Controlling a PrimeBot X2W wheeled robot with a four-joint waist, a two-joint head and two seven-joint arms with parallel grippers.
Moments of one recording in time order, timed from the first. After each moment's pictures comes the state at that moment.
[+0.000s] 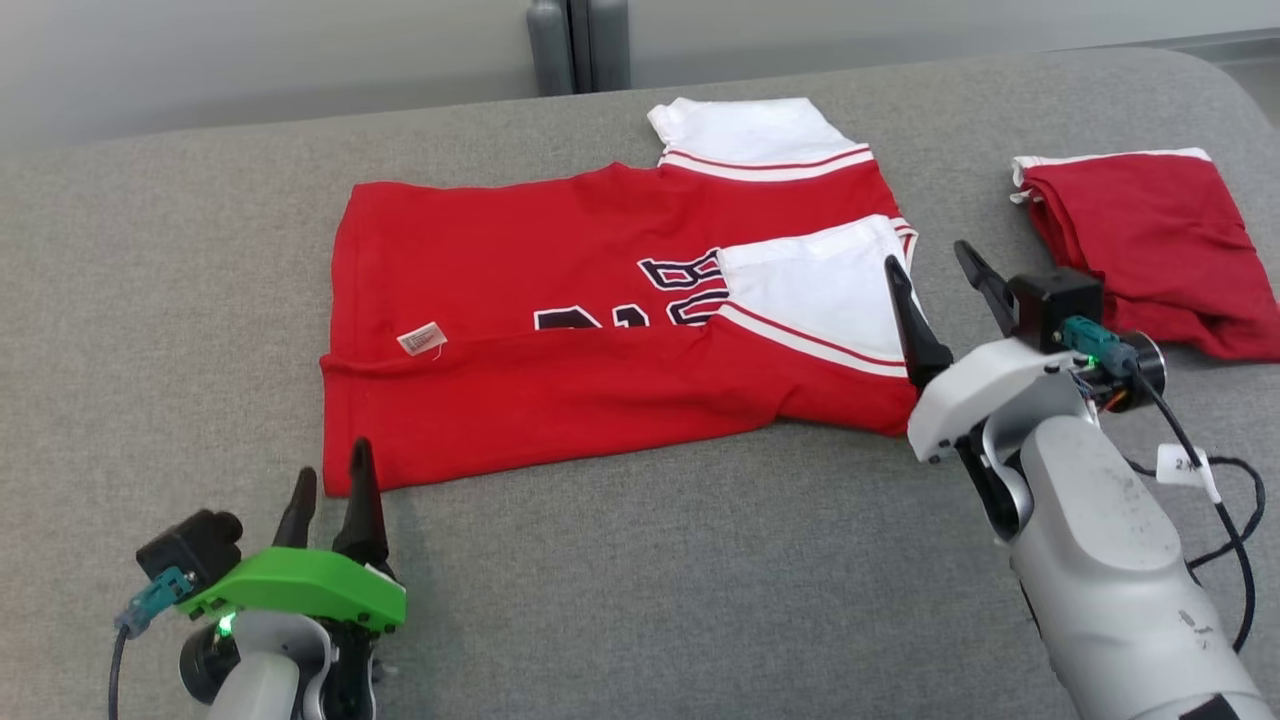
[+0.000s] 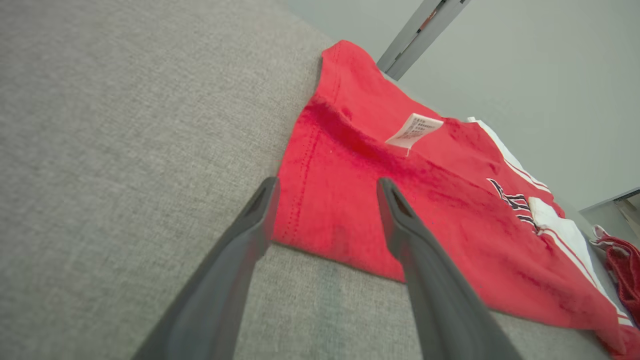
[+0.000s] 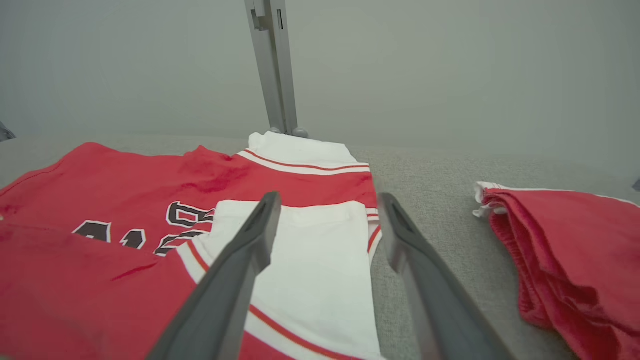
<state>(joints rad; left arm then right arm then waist) -0.25 0.12 -0.17 0.51 -0.79 -0.08 -0.20 -0.64 -0.05 0.07 0.75 0.12 0.13 -0.26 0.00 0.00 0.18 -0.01</state>
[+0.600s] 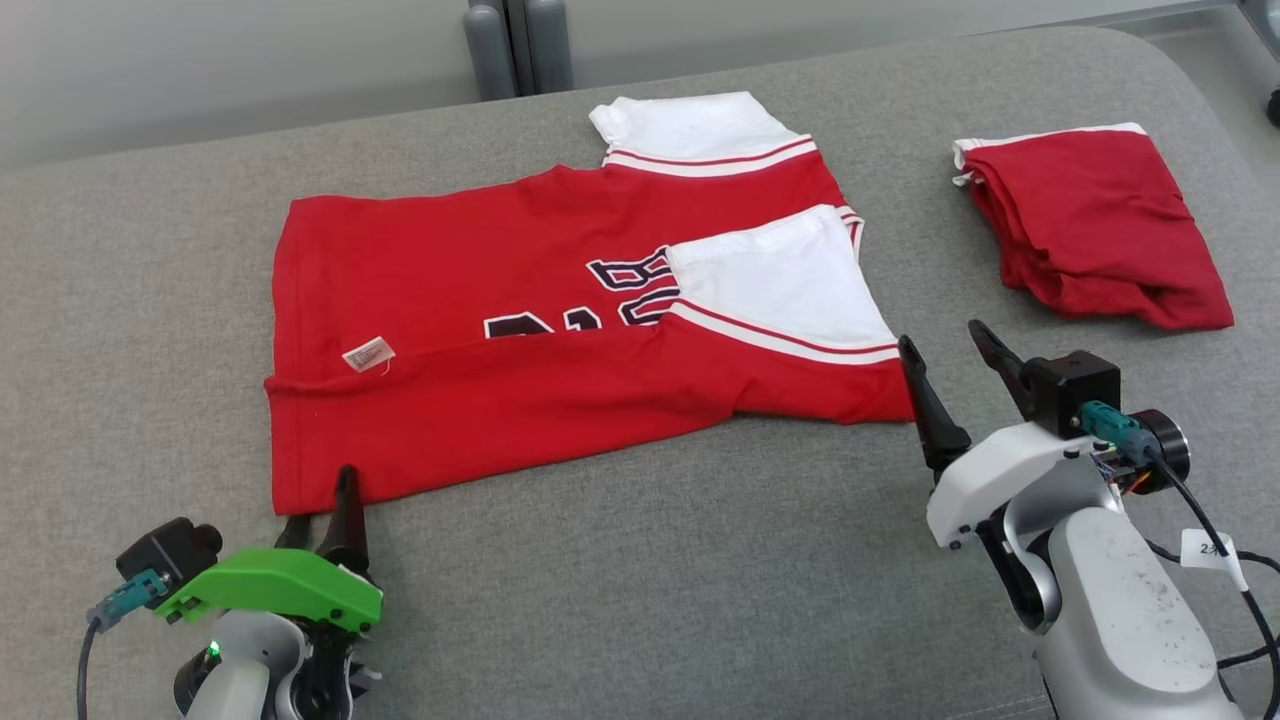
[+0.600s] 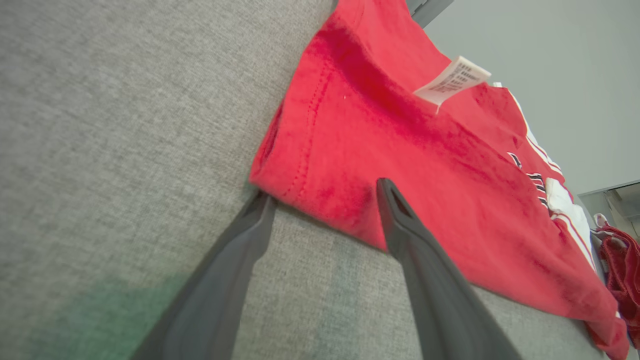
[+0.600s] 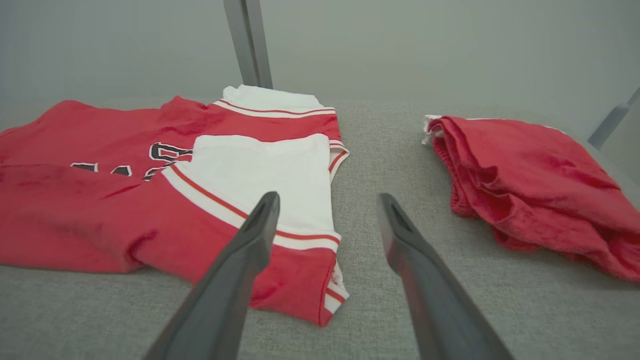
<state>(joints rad) -0.23 0.13 -0.13 0.52 -0.90 -0.03 -0.05 -0.37 -0.05 0.04 0.40 0.10 0.13 -0.10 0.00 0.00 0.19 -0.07</state>
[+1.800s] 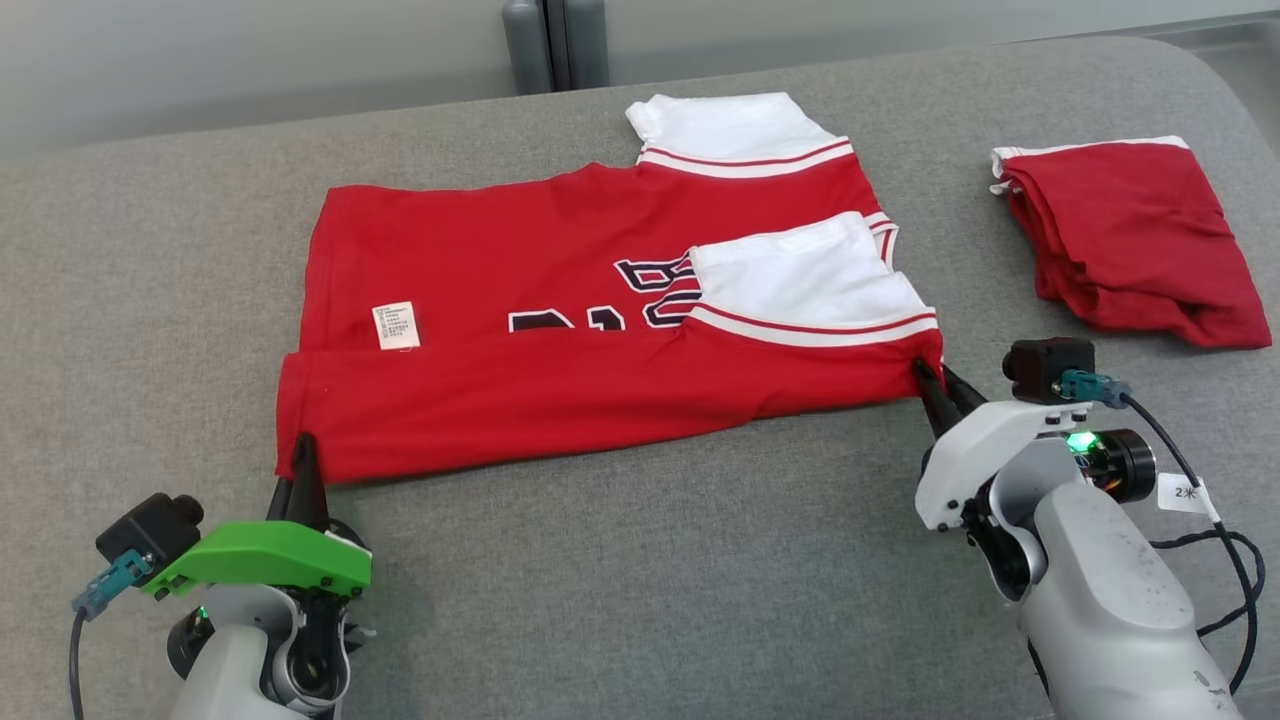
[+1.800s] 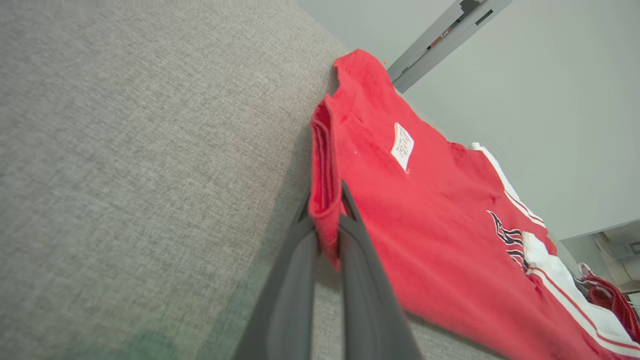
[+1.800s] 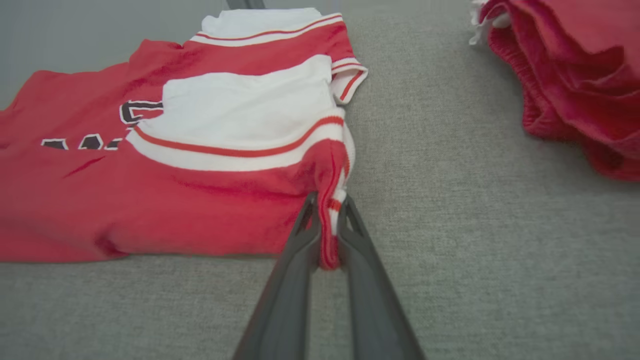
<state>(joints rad) -0.32 0.13 -0.13 0.62 -0.92 -0.11 -0.19 -0.52 -0.05 0.05 0.71 0.25 0.13 -0.02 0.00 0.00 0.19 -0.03</state>
